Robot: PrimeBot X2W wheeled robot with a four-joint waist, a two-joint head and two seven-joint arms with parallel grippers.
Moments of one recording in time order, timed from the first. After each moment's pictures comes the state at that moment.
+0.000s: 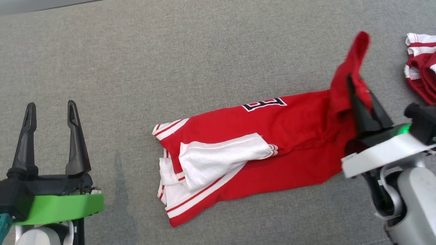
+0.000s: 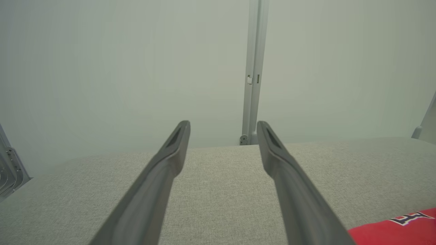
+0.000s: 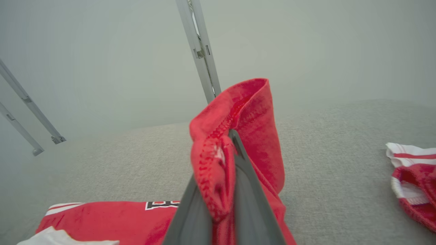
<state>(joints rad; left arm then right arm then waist) -0.20 0.14 0.02 -0.02 -0.21 -0.13 -0.26 -0.25 -0.16 0.10 0.09 0.37 0.13 -0.21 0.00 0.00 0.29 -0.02</state>
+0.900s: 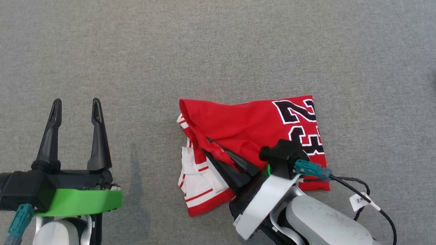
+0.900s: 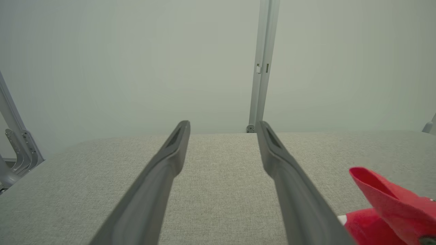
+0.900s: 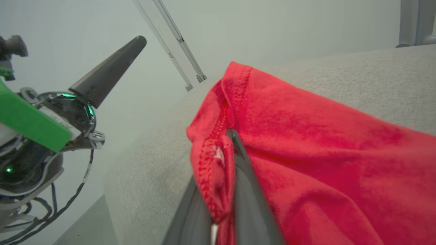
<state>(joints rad) -0.22 0.12 -0.04 0.02 -0.22 -0.13 -0.26 -0.43 -0.05 0.73 0.27 0.55 0.13 -0.25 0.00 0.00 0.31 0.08</state>
